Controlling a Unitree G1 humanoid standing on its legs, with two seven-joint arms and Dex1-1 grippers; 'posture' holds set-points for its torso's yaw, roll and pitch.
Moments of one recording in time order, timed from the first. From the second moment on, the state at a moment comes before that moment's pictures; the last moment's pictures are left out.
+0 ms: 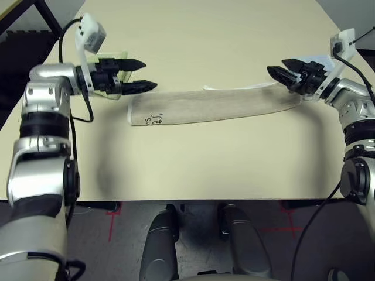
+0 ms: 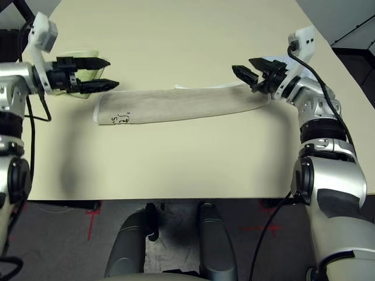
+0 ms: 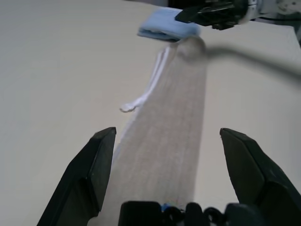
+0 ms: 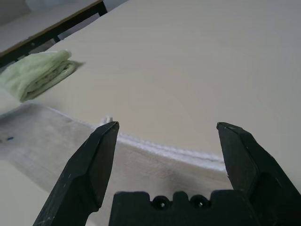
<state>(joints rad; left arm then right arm) -0.91 0.69 0.09 0.51 -0.28 0.31 -1.41 -1.00 -0.57 -0.26 0.88 0.33 0.30 1.01</state>
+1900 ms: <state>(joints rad) -0.62 0.68 -0.01 0.25 -0.24 0.22 -1.24 -0.72 -0.54 -0.60 0.60 0.70 0.87 0.45</state>
